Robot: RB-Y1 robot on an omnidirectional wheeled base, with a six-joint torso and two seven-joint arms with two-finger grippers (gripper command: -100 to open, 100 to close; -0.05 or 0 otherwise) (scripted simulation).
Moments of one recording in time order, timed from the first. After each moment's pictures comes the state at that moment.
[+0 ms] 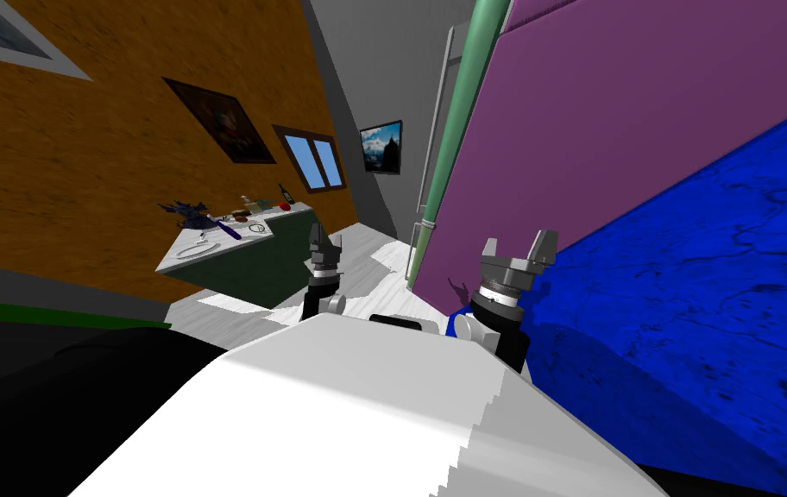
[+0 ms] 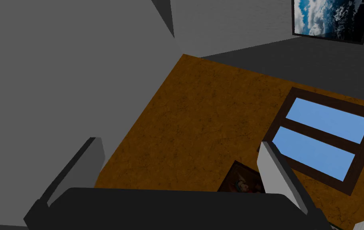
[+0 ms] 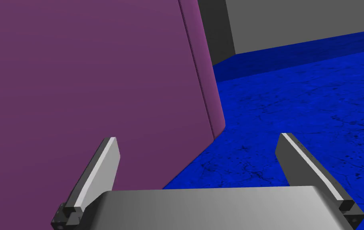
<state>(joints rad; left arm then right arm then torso) 0.51 -0.04 0.00 -2.26 -0.02 -0.50 0.03 0.50 0.00 0.06 -2.38 -0.12 -0.52 0.12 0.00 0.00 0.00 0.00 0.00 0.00</state>
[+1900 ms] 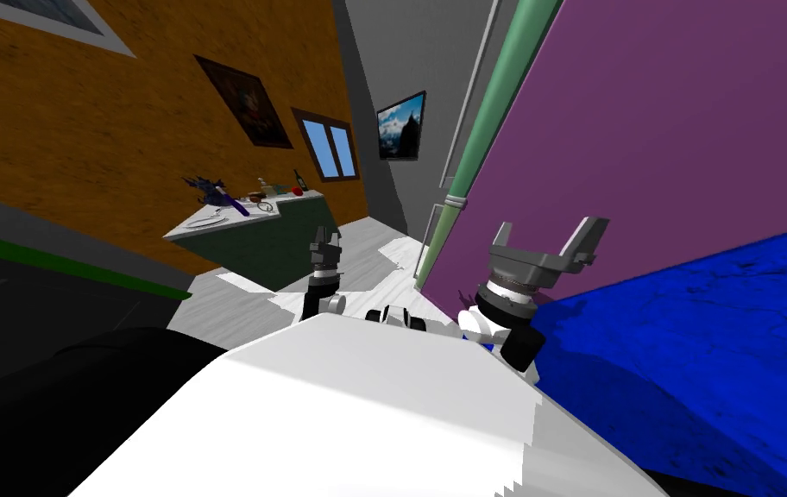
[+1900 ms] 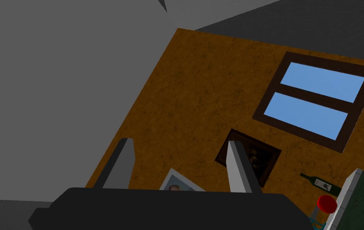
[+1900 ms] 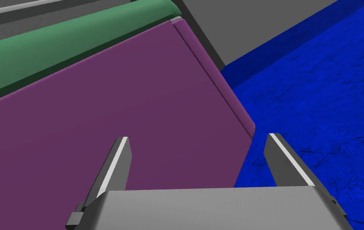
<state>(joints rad) 0.51 -0.04 0.00 -2.26 -0.02 -0.50 0.03 0.39 -0.15 0.07 -2.39 -0.30 -0.62 0.08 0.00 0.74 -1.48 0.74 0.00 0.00</state>
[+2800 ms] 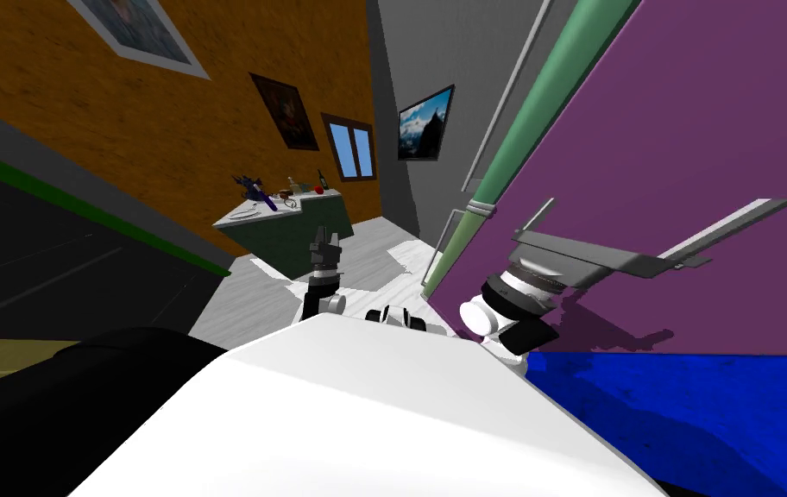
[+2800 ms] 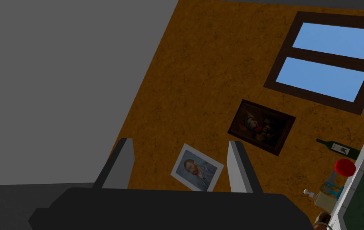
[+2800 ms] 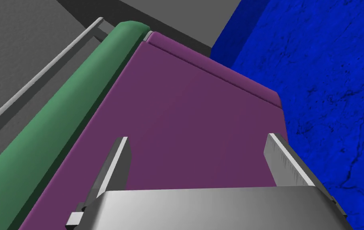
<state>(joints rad) 0.51 -0.04 0.00 -2.26 -0.02 -0.50 0.03 0.26 -0.21 0.09 -2.41 -0.54 -0.76 0.01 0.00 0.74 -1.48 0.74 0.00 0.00</state>
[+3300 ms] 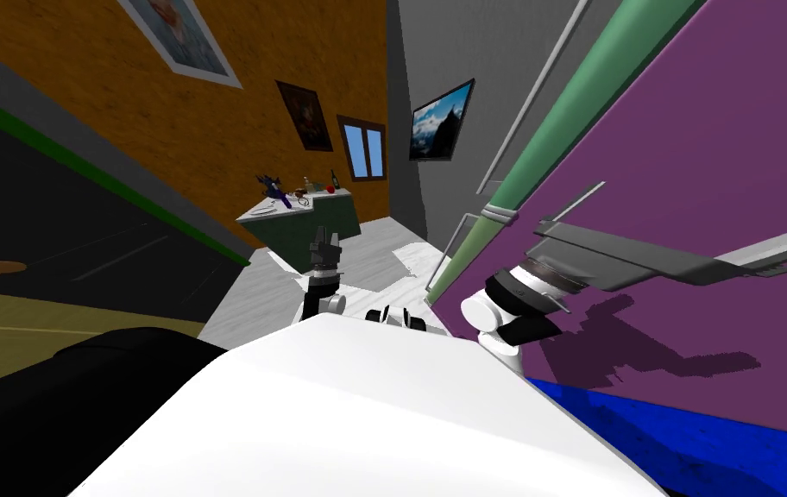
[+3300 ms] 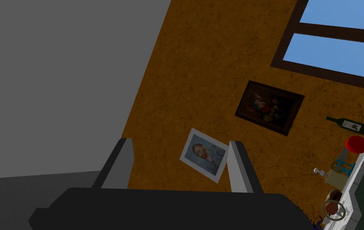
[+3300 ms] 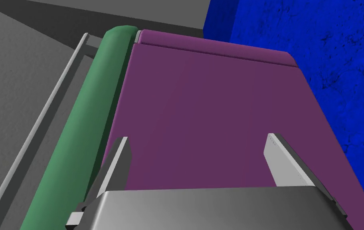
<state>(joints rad) 0.51 -0.04 0.00 -2.26 -0.02 -0.50 0.03 0.18 -0.22 0.11 -2.42 -0.68 -0.85 -0.03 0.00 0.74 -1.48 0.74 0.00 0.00</state>
